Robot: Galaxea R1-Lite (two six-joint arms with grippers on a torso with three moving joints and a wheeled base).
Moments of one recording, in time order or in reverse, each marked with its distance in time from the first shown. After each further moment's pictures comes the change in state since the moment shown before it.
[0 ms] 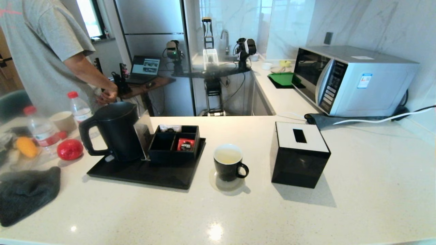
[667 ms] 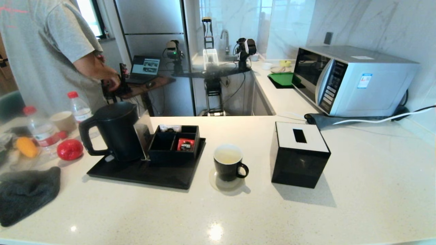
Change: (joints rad) left arm 0.000 0.000 0.000 0.000 0.000 0.000; right arm 0.000 0.000 -0.002 0.002 -0.015 0.018
